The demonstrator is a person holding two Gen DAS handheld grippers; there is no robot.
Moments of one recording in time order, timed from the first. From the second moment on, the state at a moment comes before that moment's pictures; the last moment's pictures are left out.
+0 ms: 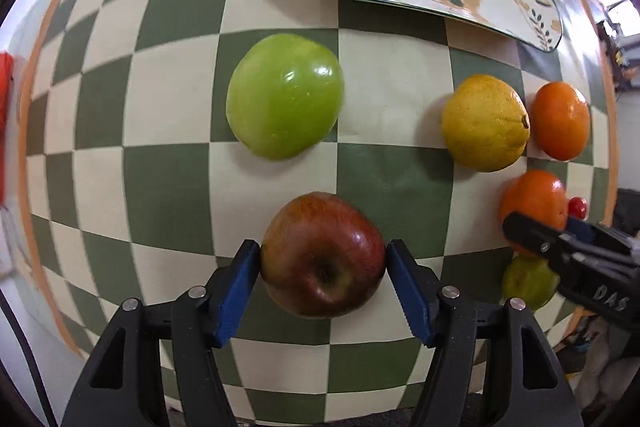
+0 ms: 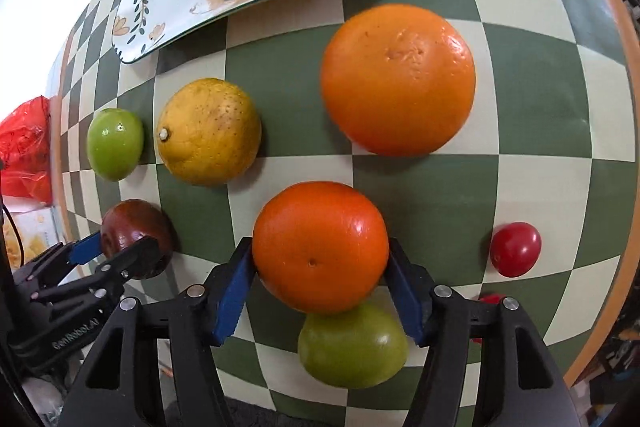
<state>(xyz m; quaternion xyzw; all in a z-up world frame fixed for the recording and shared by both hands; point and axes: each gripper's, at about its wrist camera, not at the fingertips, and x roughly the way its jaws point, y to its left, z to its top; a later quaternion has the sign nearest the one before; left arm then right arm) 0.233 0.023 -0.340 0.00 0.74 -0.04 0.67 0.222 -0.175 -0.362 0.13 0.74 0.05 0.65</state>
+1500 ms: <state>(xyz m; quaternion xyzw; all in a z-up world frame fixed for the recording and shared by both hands) 0.491 0.008 -0.307 -0.04 0.72 -0.04 0.69 0.405 -0.195 -0.346 0.11 0.72 0.04 0.68</state>
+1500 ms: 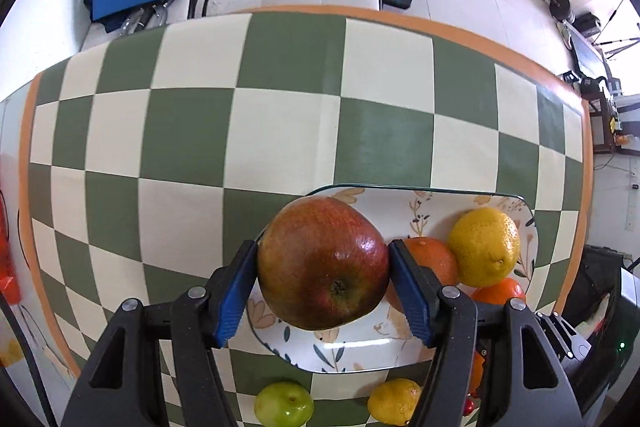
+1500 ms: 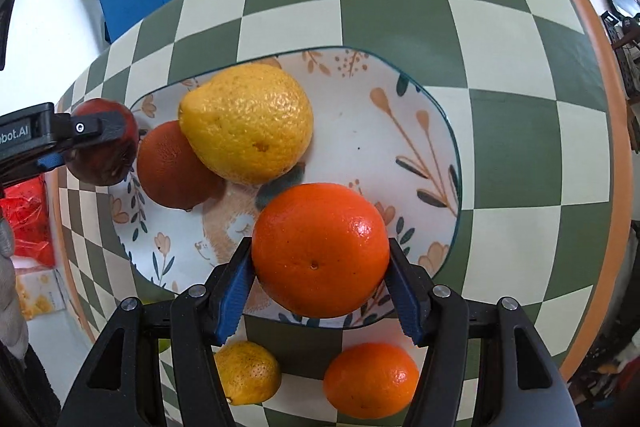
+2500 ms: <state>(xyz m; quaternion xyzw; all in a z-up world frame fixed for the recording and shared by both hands) 0.423 0.020 -0.247 0.02 0.66 0.00 0.75 0.360 -0.200 -0.276 0.09 0.67 0.00 0.73</state>
